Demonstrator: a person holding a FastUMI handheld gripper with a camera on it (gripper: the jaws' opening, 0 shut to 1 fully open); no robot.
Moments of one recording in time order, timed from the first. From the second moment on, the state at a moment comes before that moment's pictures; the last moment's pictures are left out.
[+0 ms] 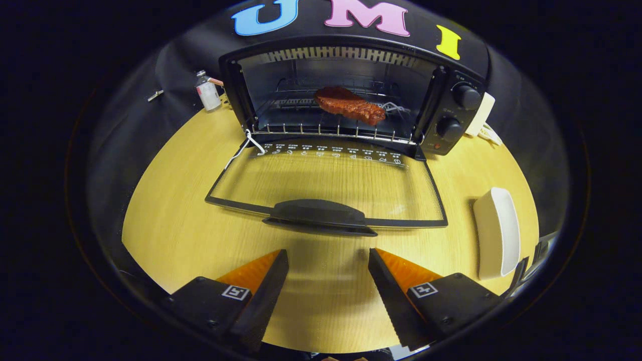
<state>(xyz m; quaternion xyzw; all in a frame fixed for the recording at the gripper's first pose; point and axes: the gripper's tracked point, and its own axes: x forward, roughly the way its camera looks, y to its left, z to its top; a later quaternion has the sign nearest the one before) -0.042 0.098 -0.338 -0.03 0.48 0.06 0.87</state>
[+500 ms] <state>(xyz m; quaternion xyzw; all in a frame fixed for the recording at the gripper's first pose) -0.022 0.102 -0.333 0.02 0.48 0.03 0.88</state>
